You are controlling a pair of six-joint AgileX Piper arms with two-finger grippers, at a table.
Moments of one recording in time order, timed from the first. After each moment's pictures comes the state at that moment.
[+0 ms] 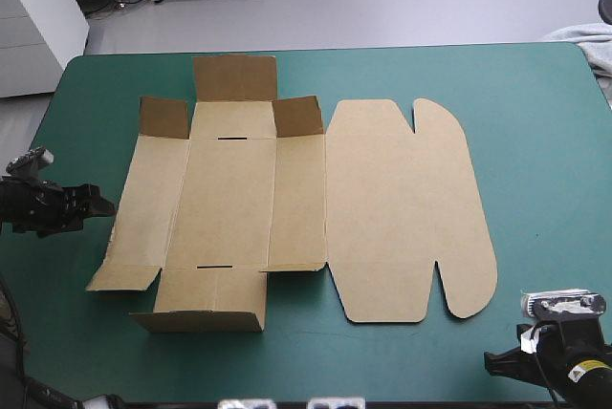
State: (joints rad) left arm 0.59 1.63 -1.16 -0.61 1.13 0.68; right arm -0.09 0.31 -0.48 0.19 1.10 -0.25
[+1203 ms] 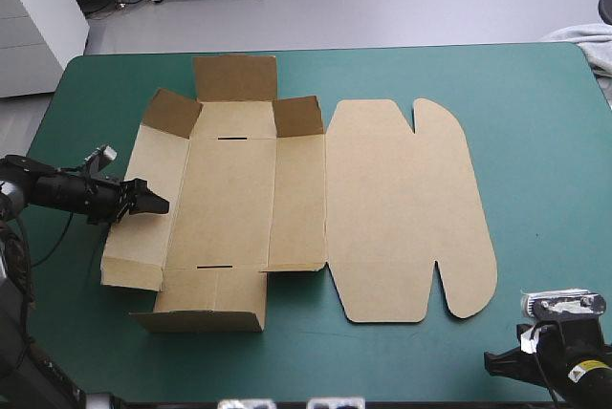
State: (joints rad) left arm 0.42 1.87 -1.18 -0.81 1.22 0.80; right arm -0.09 0.31 -0.48 0.19 1.10 -0.25
